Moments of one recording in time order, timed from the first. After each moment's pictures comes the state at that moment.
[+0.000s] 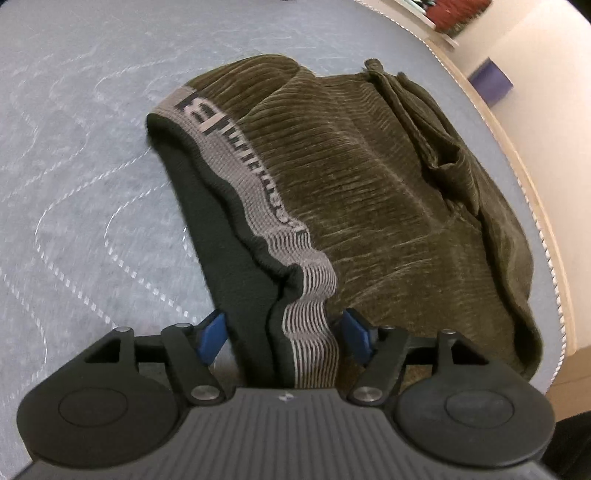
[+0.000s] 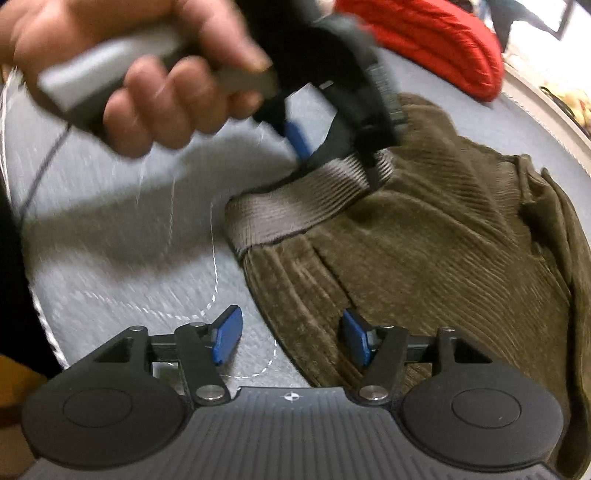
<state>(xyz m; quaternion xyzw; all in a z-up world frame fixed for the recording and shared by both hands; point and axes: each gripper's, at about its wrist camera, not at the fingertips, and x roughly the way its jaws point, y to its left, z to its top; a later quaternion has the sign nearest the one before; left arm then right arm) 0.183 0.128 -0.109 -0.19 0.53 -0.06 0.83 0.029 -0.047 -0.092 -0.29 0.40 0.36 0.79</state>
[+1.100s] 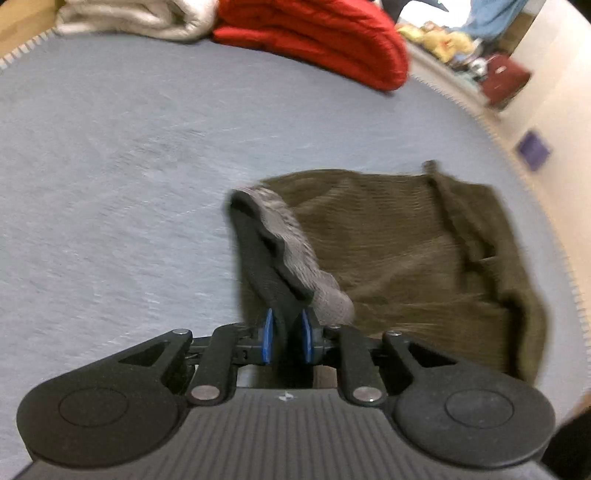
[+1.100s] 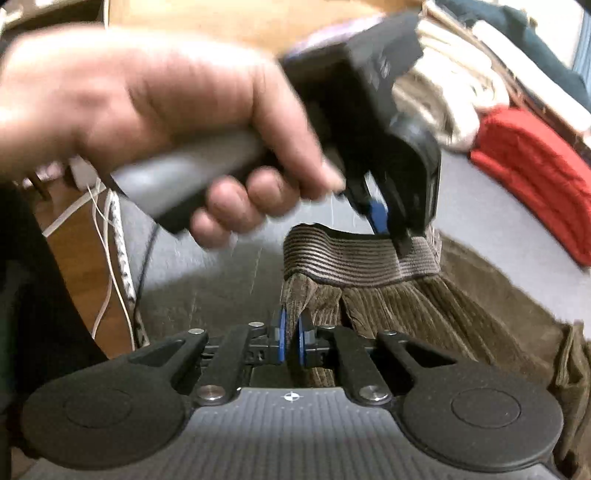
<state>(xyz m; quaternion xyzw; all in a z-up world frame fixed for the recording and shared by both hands) 0.043 0.344 -0.029 -0.16 0.46 0.07 0.87 -0.083 0.160 -0.024 -0.30 0.29 0.51 0.75</state>
